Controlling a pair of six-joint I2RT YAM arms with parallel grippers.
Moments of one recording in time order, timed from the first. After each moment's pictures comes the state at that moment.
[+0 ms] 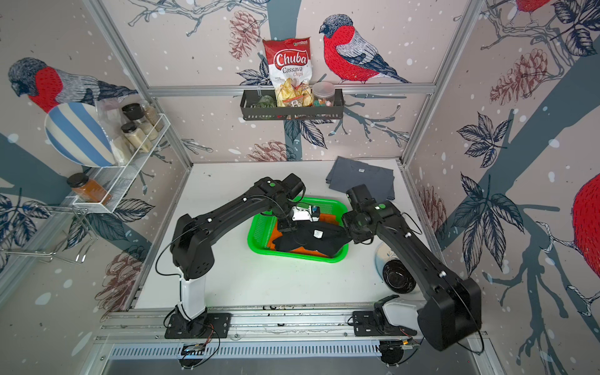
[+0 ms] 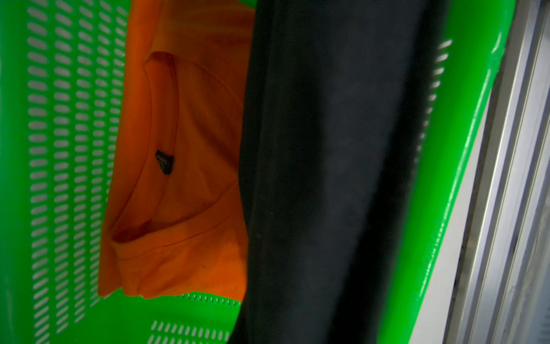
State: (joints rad) left arm -0.78 2.02 1.89 -1.21 0.22 0.75; right arm 0.38 1.21 1.10 -1.05 -0.03 1.50
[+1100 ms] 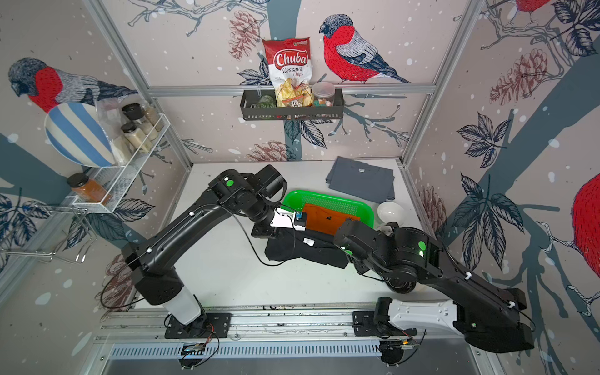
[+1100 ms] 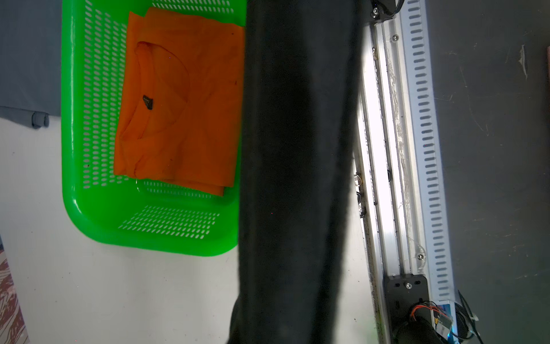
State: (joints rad) left arm -0.85 1.73 1.98 -1.53 0.26 0.88; right arm 1.19 0.99 1.42 -1.50 0.46 2.07
